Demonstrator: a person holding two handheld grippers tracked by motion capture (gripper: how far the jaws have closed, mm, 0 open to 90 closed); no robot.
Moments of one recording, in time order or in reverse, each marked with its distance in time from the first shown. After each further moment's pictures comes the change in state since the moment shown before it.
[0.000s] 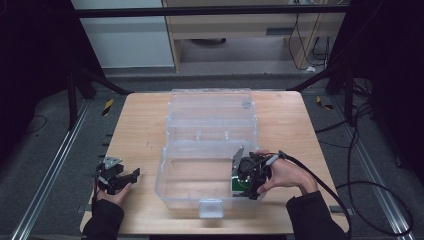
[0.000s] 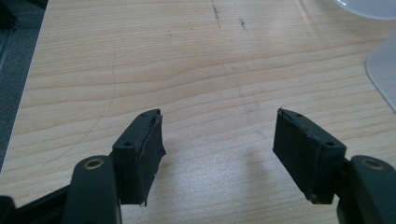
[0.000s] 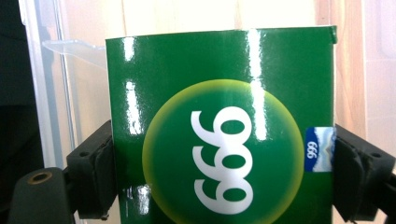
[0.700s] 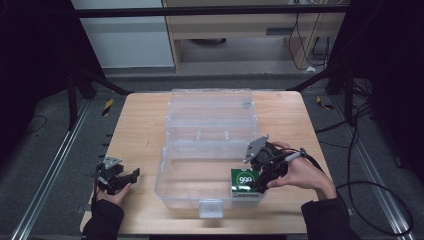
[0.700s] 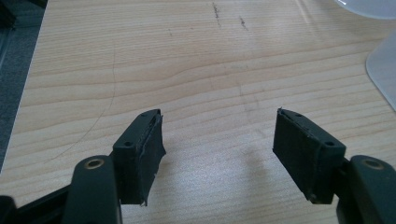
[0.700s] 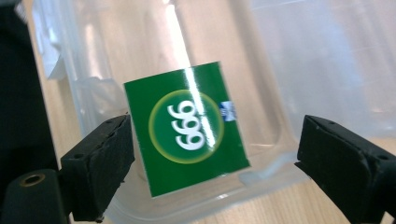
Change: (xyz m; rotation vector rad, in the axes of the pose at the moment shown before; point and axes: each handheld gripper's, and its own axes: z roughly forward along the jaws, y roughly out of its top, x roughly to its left) left arm 0.001 0.000 -0.001 0.001 -0.003 0.001; right arm 0.004 -0.022 -0.055 -0.200 -0.135 0.165
